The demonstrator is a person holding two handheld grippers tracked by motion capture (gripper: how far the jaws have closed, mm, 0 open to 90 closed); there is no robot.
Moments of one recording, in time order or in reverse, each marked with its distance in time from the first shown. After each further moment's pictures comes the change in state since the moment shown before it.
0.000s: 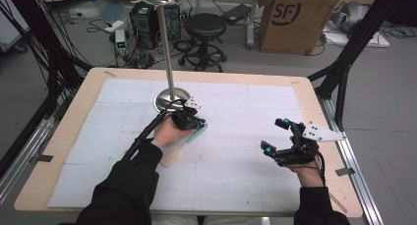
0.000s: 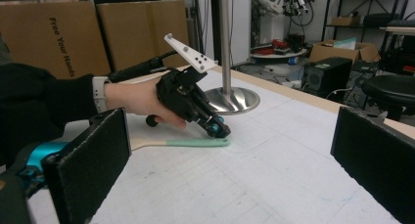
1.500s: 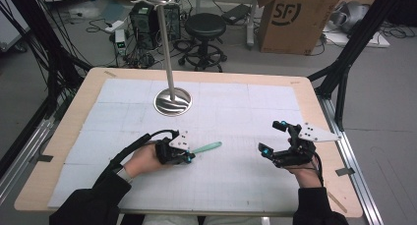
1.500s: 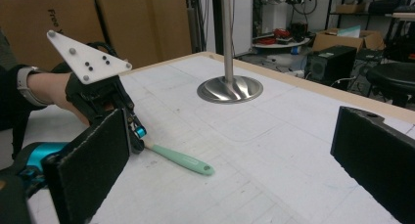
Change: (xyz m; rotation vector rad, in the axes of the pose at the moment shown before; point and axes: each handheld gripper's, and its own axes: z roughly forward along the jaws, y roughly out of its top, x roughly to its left) left arm -0.071 -0.056 -0.070 0.078 -0.170 0.311; right arm 0.000 -0.007 0.005 0.039 0.004 0.011
